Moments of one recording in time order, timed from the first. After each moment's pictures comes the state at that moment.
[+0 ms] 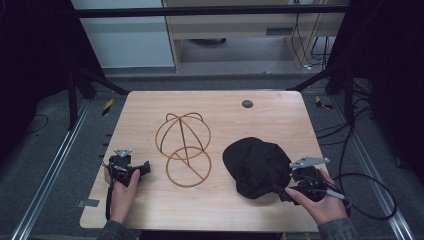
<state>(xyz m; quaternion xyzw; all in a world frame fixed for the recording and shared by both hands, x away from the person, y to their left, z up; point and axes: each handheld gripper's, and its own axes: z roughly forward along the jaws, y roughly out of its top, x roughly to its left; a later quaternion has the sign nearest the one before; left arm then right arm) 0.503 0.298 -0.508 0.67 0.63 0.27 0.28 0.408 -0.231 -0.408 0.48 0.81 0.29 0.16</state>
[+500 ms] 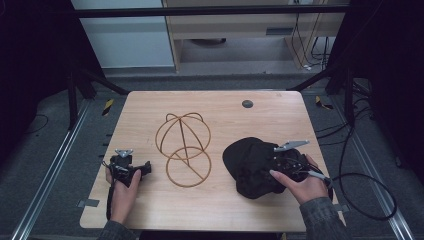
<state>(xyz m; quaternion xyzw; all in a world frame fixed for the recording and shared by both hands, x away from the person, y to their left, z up) 0.503 0.295 -0.508 0.67 0.63 0.27 0.28 0.453 -0.202 -0.403 0.48 0.82 0.28 0.16</state>
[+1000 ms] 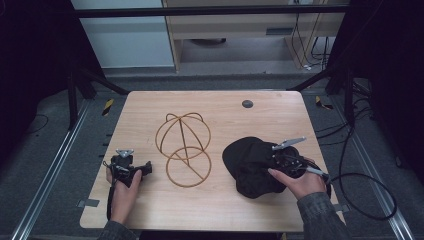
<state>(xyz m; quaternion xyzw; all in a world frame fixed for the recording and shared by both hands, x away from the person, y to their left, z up) 0.503 0.293 -0.508 0.67 0.63 0.27 0.28 0.466 -0.204 -0.410 0.47 0.83 0.27 0.13</state>
